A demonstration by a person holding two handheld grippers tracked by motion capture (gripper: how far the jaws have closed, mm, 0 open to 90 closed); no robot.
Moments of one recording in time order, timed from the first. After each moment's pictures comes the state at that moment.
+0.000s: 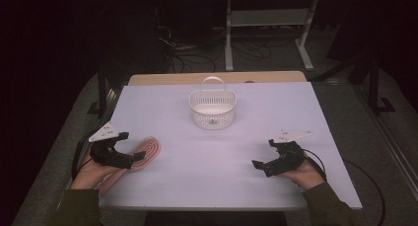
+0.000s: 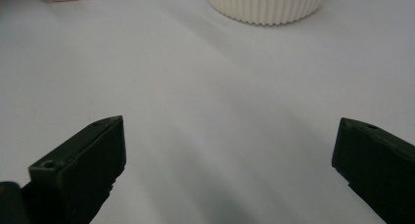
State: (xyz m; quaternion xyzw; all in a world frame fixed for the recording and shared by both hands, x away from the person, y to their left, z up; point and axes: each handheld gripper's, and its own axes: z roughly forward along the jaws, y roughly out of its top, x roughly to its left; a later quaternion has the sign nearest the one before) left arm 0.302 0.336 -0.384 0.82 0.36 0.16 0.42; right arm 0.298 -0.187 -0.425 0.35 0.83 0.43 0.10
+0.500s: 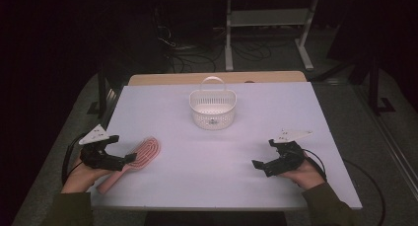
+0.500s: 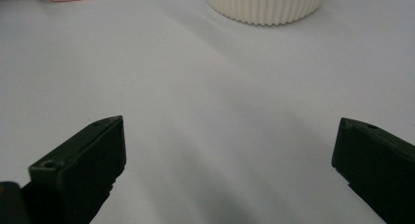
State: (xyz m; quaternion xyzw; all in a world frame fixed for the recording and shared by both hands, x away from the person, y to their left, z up) left arm 0.296 0.358 -0.387 0.81 0.38 0.16 0.40; right arm 0.298 -0.187 -0.424 0.35 0.83 0.43 0.10
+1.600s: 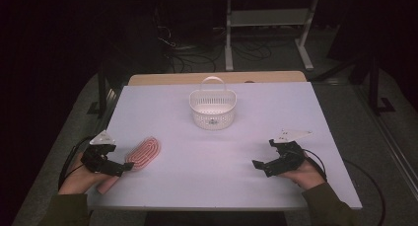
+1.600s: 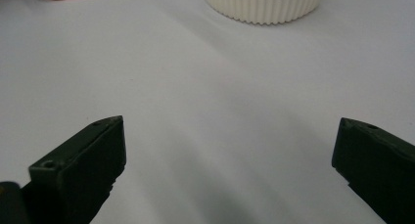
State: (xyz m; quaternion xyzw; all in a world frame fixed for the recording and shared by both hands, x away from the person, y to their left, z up) left arm 0.299 0.358 -0.404 0.86 0.41 0.13 0.29; right arm 0.298 -0.187 -0.424 0.35 0.83 0.43 0.10
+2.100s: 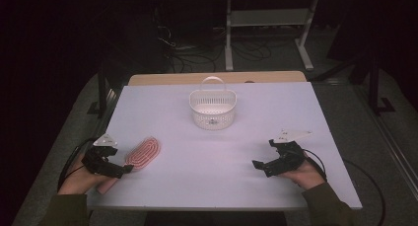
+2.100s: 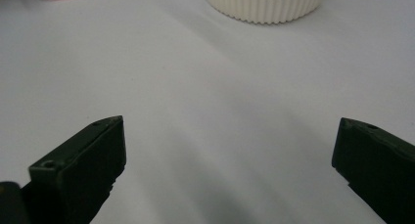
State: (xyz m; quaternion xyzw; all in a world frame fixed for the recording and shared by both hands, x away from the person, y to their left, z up) left arm 0.298 0.358 -0.407 0.87 0.40 0.12 0.25; right arm 0.298 -0.187 -0.425 0.35 0.83 0.43 0.10
